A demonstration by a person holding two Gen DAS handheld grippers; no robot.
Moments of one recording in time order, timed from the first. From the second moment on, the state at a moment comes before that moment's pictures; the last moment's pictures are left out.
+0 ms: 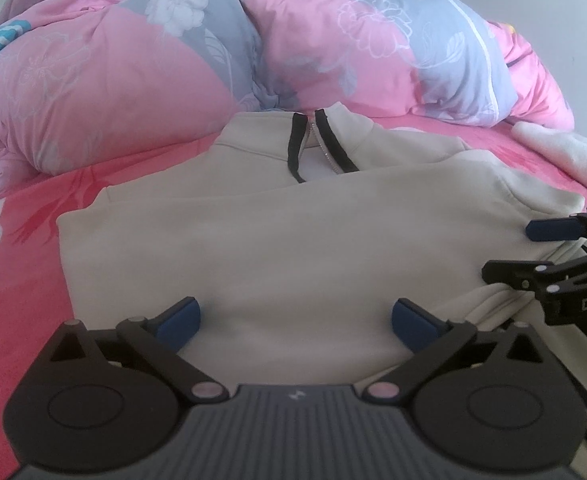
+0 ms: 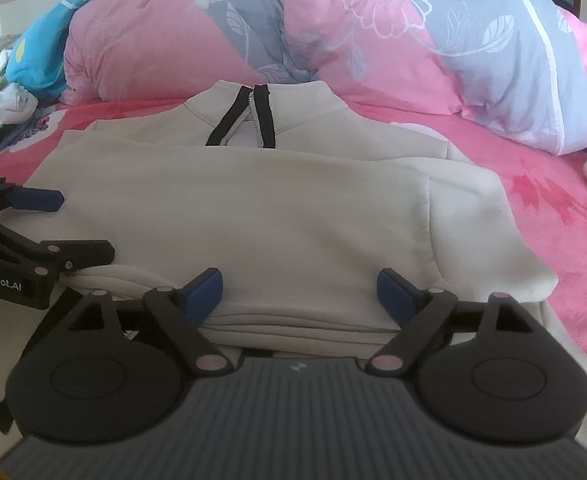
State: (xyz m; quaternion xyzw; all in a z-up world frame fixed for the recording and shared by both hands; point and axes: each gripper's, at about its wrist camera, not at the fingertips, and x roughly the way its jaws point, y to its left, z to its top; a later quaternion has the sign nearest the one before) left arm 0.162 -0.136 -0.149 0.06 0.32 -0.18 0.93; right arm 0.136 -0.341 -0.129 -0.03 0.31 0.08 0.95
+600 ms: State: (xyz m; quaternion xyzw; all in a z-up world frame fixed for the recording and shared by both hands) left arm 0.162 -0.136 -0.148 0.06 0.32 -0.18 0.93; right arm 0.141 -0.345 -0.127 -0.01 0.32 0.10 0.94
